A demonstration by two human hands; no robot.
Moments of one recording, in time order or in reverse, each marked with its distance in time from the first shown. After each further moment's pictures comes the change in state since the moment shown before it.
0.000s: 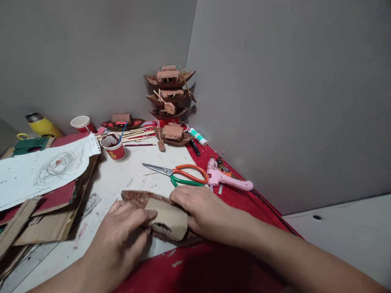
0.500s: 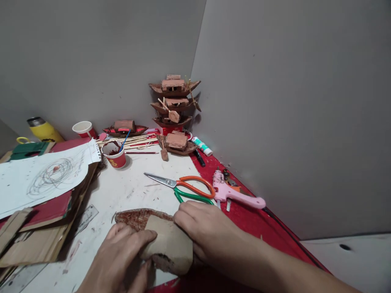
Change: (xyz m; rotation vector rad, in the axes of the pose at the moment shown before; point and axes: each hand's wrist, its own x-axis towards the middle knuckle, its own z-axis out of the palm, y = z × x) left_hand -0.007 -0.009 0.016 0.061 0.091 0.122; right_hand -0.003 0.012 0.015 -0.107 0.044 -0.094
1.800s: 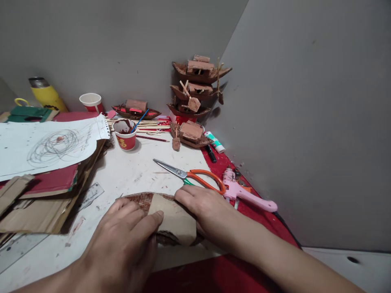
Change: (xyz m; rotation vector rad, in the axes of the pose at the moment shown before) left_hand 0.000 -0.003 0.000 0.101 0.046 -0.056; right_hand 0.033 -0.002 -0.002 -0.053 -0.237 0.136
